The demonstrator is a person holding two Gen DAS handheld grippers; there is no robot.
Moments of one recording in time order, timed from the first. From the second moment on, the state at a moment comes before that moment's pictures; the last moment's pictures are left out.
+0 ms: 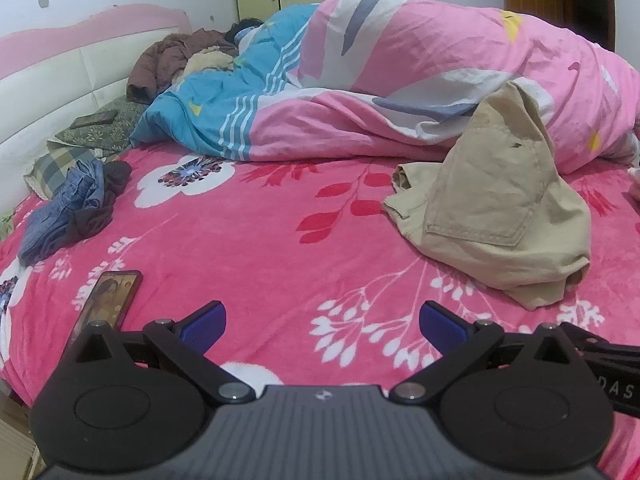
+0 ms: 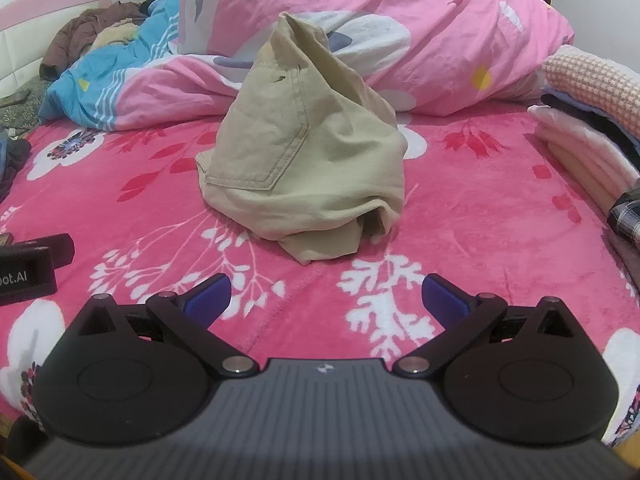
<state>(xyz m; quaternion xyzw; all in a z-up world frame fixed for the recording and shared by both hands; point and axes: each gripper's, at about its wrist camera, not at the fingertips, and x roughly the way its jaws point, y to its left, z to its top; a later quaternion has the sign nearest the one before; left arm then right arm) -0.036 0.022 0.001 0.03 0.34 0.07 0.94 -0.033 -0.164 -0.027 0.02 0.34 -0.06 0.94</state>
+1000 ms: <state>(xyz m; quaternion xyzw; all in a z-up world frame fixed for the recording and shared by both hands) 0.064 0.006 -0.035 -0.04 0.28 -0.01 0.96 0.042 -0.231 0.010 -0.02 0.14 0.06 0.99</state>
